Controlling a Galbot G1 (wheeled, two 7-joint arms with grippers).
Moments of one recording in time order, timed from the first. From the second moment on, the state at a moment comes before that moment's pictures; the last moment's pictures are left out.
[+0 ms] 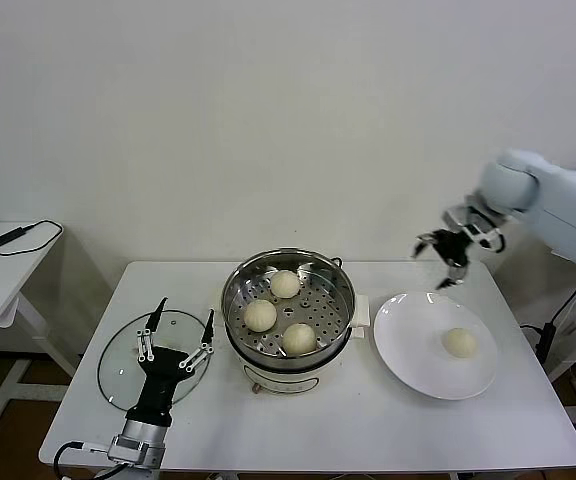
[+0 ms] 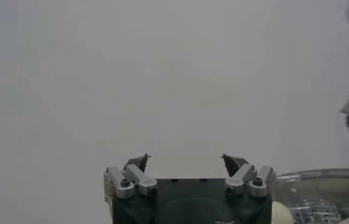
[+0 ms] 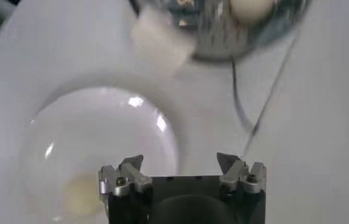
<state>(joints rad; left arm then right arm) 1.54 -1.27 -0.43 -2.05 0.04 -0.30 -0.11 0.51 0.67 -1.25 1.10 0.19 0.10 -1.17</state>
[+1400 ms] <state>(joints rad) 1.56 -1.28 -0.45 -2.05 0.04 -0.31 -0.11 0.17 0.68 -1.16 0.90 0.20 0.03 -1.00</state>
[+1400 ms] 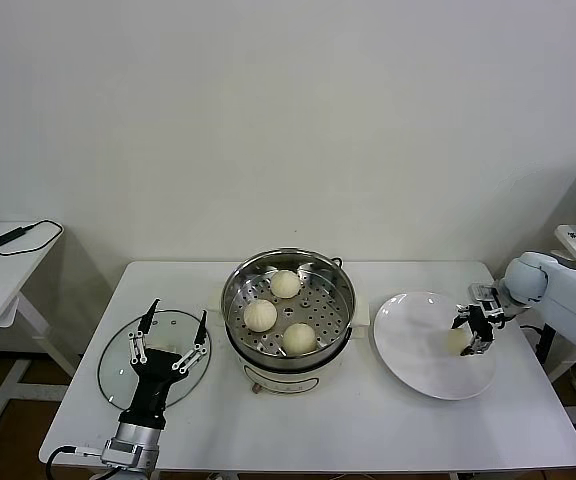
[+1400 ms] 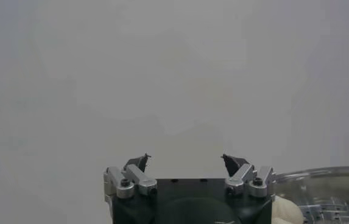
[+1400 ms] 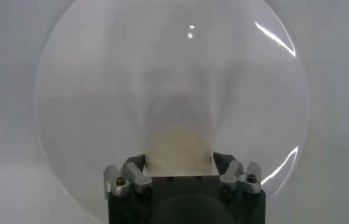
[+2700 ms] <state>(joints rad) 1.55 -1.27 -0.44 -2.07 0.04 -0.30 -0.11 0.77 1.08 -1.51 1.19 0.60 -0.19 -1.18</state>
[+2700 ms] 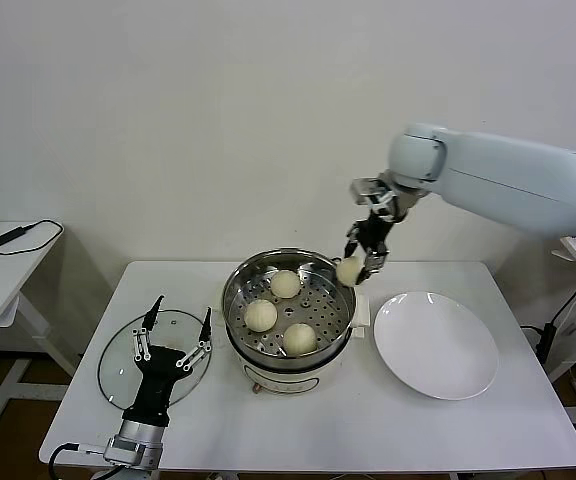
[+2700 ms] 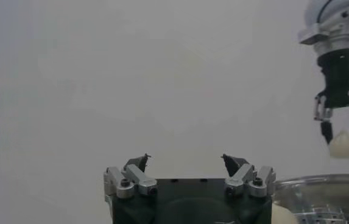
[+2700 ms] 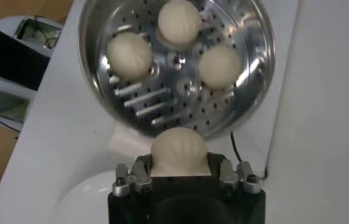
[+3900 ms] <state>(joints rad) 1.56 -1.27 -0.44 -2.07 0.05 -0.31 -0.12 0.66 1.22 -1.58 1.14 0.57 -0.22 -1.09</state>
